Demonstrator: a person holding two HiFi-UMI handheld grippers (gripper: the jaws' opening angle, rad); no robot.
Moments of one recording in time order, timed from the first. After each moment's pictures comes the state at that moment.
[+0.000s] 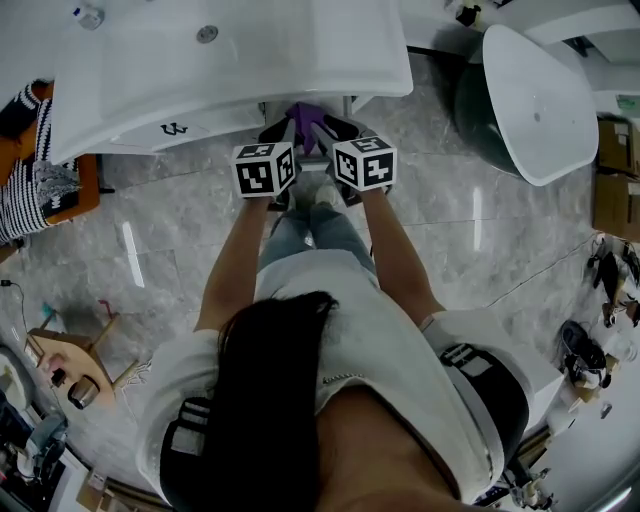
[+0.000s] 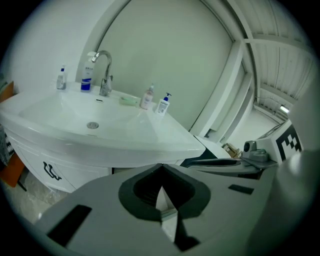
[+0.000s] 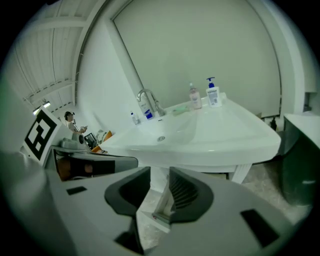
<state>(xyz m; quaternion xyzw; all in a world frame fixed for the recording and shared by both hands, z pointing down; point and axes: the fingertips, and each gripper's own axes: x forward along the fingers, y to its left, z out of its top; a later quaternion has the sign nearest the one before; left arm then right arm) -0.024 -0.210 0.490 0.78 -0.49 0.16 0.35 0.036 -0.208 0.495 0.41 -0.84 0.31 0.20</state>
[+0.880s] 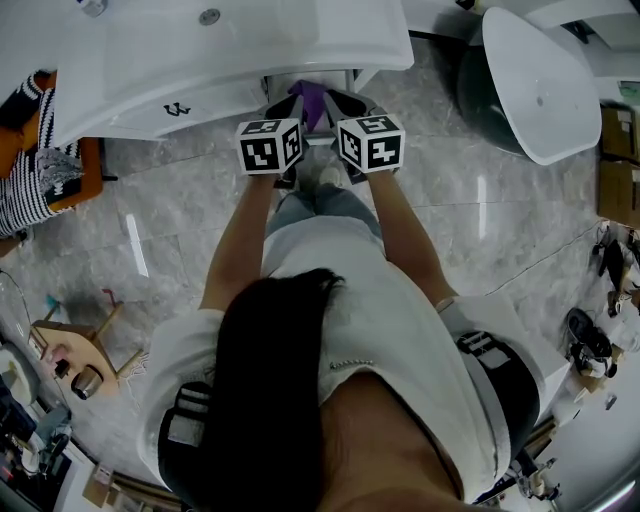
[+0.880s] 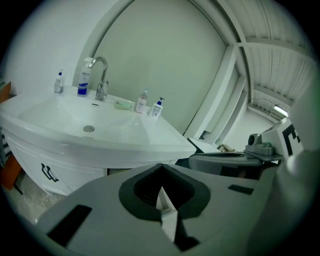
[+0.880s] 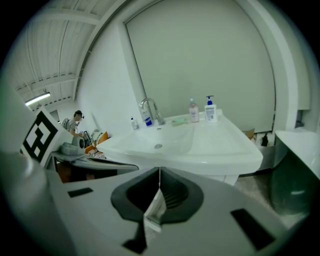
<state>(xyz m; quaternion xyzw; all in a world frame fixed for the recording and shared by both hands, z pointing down) -0.014 -0.192 0.469 0.80 -0.48 0.14 0.34 0.042 -0.194 0.456 0.45 -0.84 0.25 0.19</state>
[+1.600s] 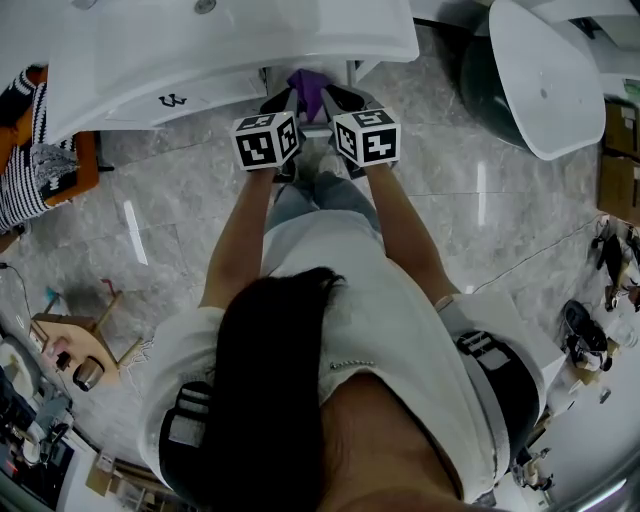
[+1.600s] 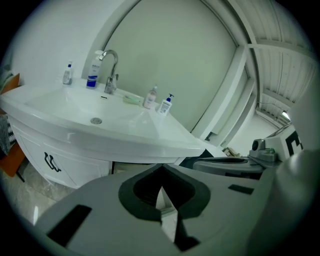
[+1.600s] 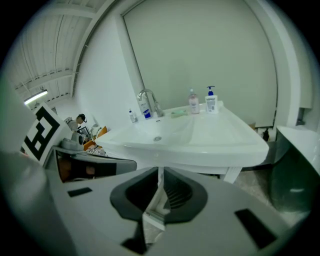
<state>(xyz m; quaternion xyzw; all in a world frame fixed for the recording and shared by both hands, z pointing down) -0.025 -0.198 0.494 0.77 -0.50 0.14 0.37 0.041 -0.196 0.484 0.44 -0.83 0.27 0.22</state>
